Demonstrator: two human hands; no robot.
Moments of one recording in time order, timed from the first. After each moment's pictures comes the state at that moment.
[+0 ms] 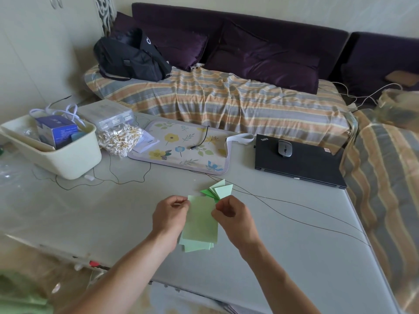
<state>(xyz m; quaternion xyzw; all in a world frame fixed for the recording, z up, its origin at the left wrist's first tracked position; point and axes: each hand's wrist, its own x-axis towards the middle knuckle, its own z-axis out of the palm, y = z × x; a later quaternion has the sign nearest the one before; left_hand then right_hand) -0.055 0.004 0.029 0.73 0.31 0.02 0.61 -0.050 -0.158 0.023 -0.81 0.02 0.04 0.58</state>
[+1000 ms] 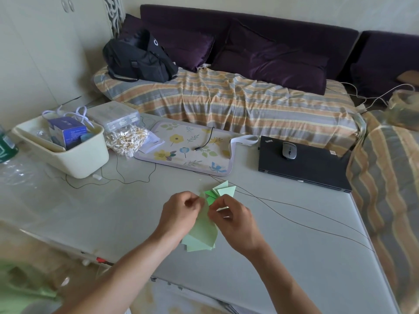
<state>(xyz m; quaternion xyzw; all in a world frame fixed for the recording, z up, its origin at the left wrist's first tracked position) -0.064 -0.003 0.061 0.83 0.17 0.01 0.53 -0.058 -0.160 0.047 -0.83 -0.12 0.03 0.54</state>
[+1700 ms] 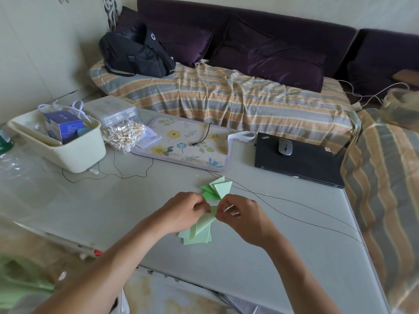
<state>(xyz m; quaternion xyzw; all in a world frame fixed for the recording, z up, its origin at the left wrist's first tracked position) -0.053 0.007 0.063 0.94 -0.06 -0.13 0.31 -0.055 -0.195 0.066 -0.87 -0.17 0.09 0.44</state>
